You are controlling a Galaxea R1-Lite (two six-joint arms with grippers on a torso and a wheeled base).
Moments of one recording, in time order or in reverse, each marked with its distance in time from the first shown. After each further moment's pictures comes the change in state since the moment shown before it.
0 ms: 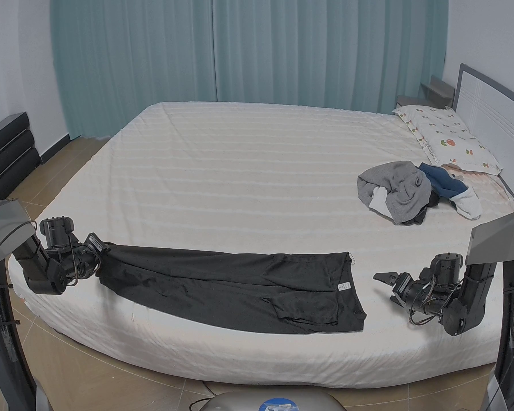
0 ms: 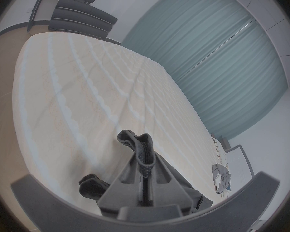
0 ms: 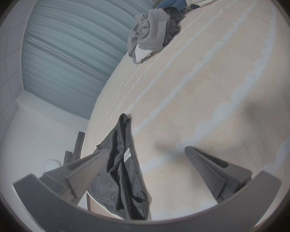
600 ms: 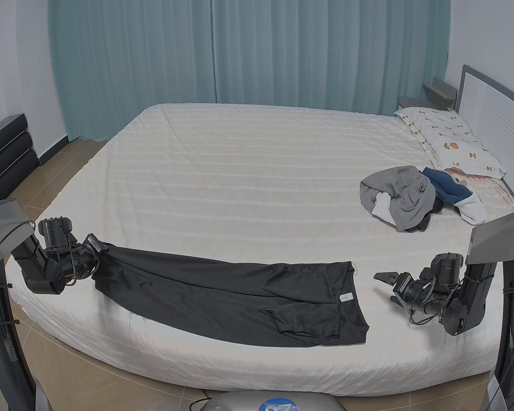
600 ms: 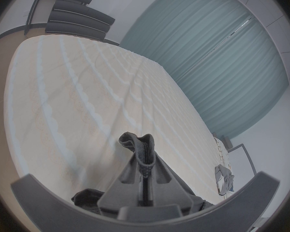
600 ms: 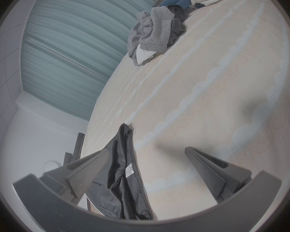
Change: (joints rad) left arm 0.014 0.000 -0.002 0.007 -0.001 0.031; right arm -0.002 0.000 -0.001 0.000 0.000 0.000
